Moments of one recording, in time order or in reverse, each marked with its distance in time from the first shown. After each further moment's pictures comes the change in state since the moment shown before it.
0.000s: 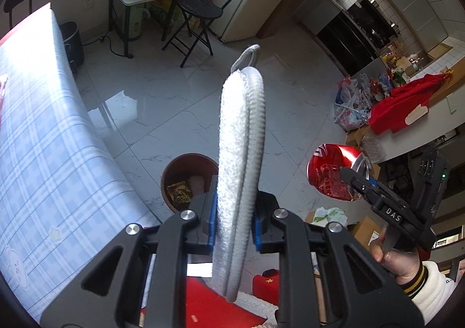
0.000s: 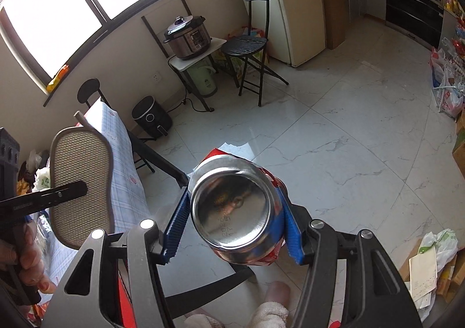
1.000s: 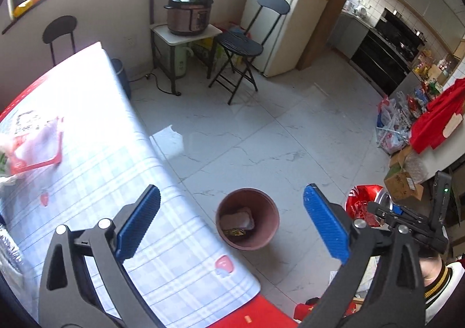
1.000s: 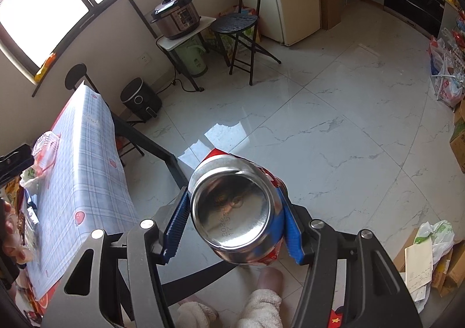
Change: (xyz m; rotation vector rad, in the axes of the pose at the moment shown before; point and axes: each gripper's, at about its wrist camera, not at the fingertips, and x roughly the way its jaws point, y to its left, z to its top) left arm -0.064 0.045 -0.003 -0.003 -0.218 0.279; right arm 0.045 -0.014 -0.009 -0.004 0.115 -0.031
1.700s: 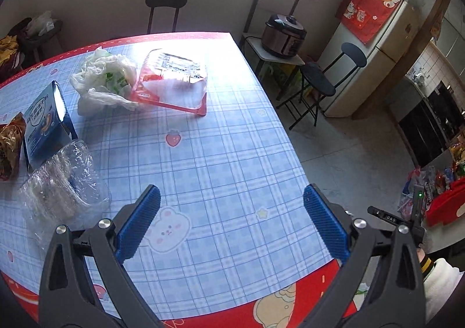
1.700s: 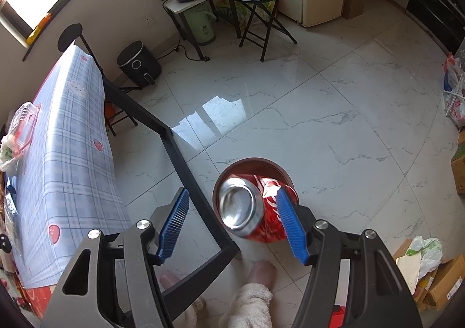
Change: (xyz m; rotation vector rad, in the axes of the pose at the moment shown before) left arm -0.109 0.149 -0.073 -0.331 -0.091 0.160; right arm 0.086 0.053 0.027 -0.100 0.136 -0.041
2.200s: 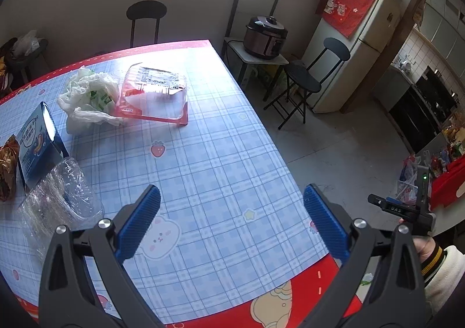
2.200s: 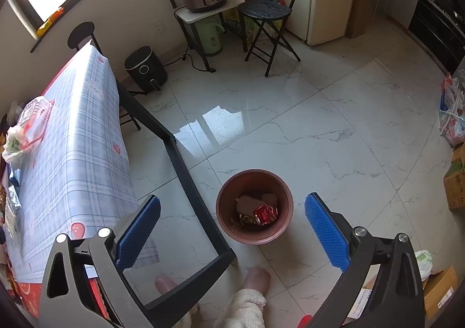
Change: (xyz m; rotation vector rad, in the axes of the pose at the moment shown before) left arm -0.003 -0.023 0.003 0.087 -0.017 -0.043; right arm -0.041 0.040 0.000 -0.073 -0.060 -0.031
